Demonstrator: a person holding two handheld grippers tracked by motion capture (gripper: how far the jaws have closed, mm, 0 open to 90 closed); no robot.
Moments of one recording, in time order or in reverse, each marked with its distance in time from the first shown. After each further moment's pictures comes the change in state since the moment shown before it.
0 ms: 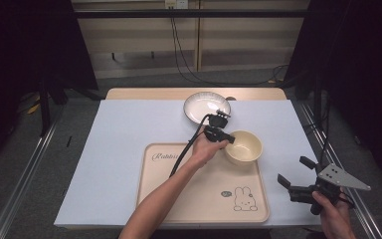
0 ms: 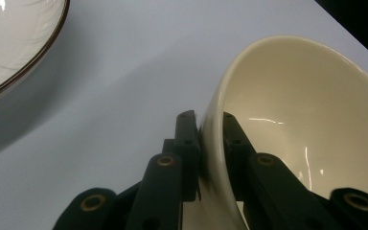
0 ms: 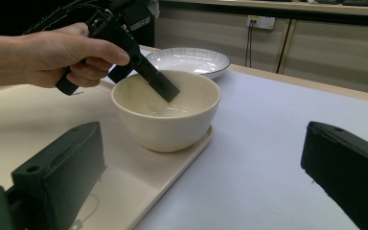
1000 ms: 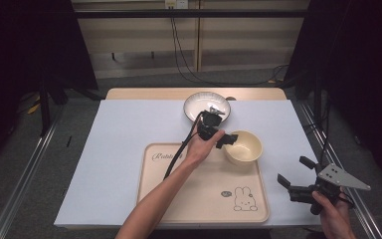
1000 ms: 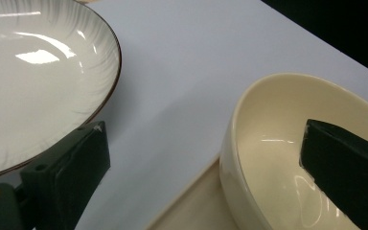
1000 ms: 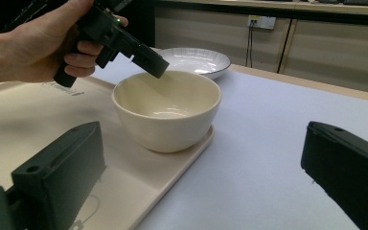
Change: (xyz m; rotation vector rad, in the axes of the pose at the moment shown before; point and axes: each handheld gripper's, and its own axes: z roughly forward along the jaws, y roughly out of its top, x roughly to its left) left arm 0.001 -0.006 -0.028 -0.190 0.071 0.078; right arm 0.000 0.000 0.000 0.000 0.002 0.007
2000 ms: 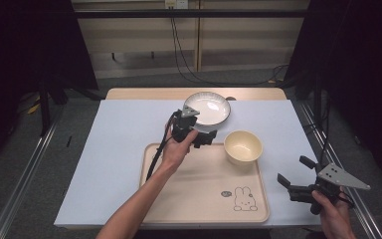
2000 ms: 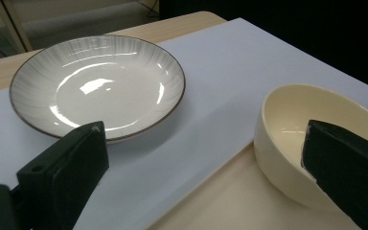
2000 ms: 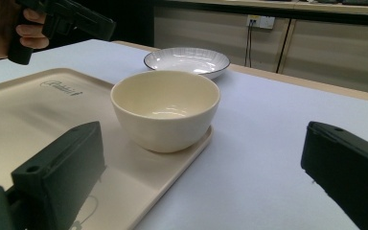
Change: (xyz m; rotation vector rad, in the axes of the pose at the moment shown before) left arm 0.017 -0.019 -0.076 -0.139 0.129 0.016; right arm -0.001 0.000 0.001 0.002 -0.003 -0.007
